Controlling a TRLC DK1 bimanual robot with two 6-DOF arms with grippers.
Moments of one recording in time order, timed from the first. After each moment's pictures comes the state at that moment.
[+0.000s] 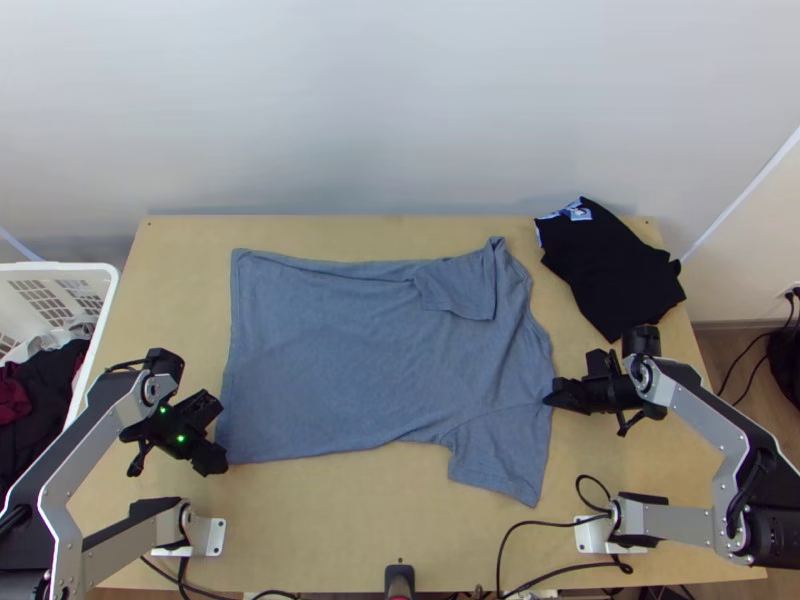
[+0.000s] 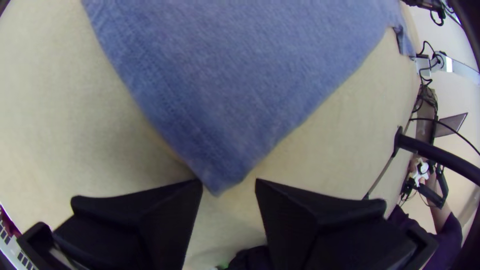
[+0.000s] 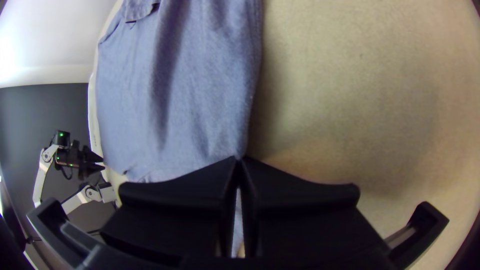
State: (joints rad) left arm 0.10 1.21 0.63 -1.11 0.19 0.64; right arm -0.13 1.41 0.61 -0.61 -0.60 0.03
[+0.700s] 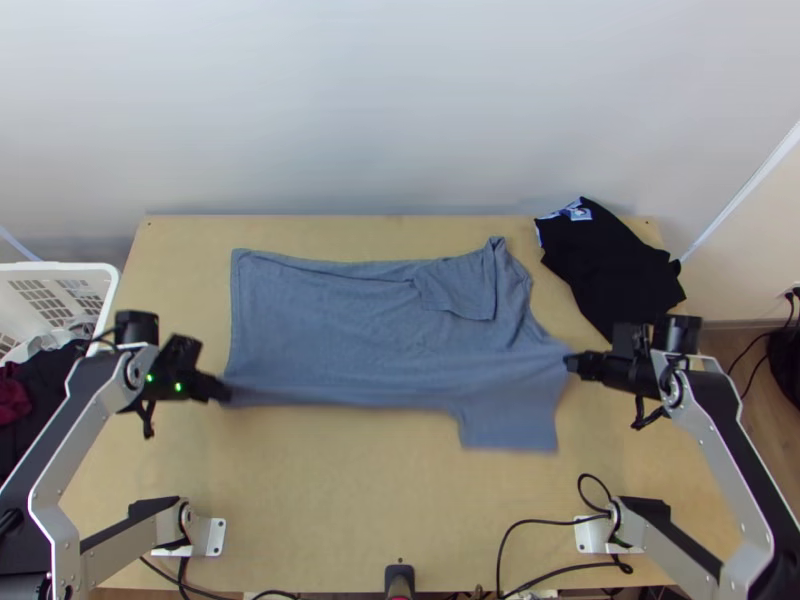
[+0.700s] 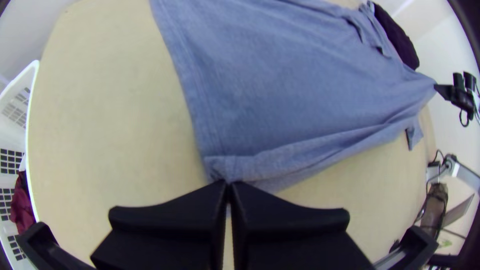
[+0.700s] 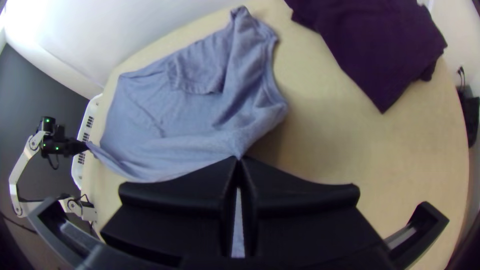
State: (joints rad) left arm 0.15 1.21 0.80 -0.75 0.27 0.31; right arm -0.08 1.05 0.73 -0.58 -0.50 0.09
